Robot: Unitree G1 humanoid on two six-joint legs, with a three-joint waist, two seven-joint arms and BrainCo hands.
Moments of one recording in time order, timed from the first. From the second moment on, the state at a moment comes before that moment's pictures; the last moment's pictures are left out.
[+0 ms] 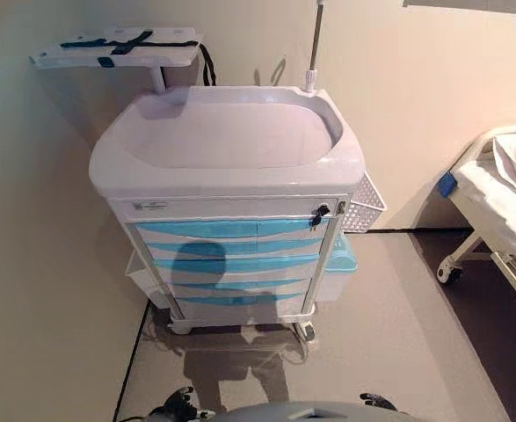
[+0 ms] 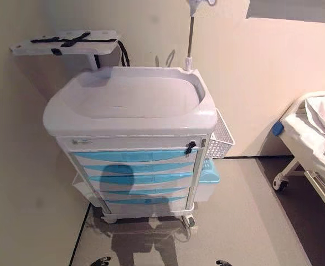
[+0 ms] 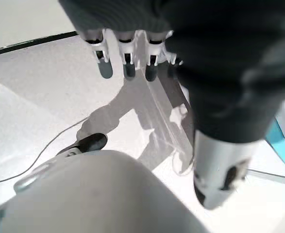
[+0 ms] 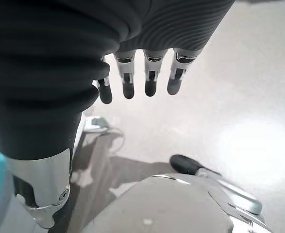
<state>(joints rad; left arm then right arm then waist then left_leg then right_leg) 0.04 0.23 -0.27 1.24 0.08 -0.09 0.00 0.04 -0.22 0.24 1.29 -0.01 -0.10 -0.03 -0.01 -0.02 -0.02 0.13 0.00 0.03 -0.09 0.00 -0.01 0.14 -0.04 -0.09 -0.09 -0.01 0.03</state>
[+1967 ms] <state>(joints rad) -0.10 0.20 -0.10 0.92 -0.57 -0.16 0.04 -0.06 -0.24 0.25 1.23 -0.02 -0.10 -0.08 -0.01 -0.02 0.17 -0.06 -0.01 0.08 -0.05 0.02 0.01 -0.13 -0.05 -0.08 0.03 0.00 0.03</state>
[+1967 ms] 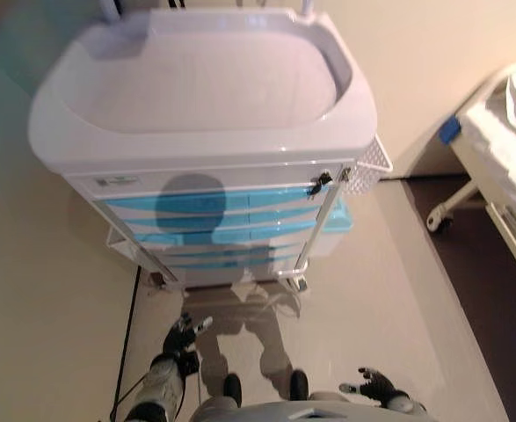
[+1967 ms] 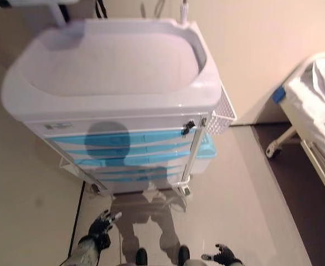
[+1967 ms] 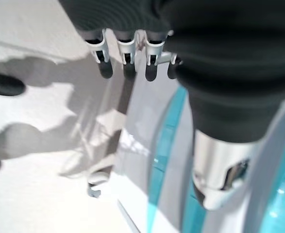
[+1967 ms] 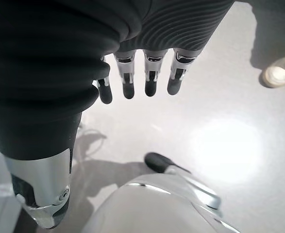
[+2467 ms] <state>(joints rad) -0.24 0.16 -0.10 0.70 -0.87 -0.21 0.07 -0.18 -0.26 0.25 1.19 -0.01 -0.10 -0.11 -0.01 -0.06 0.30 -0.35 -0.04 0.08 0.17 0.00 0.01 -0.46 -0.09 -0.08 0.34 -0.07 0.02</state>
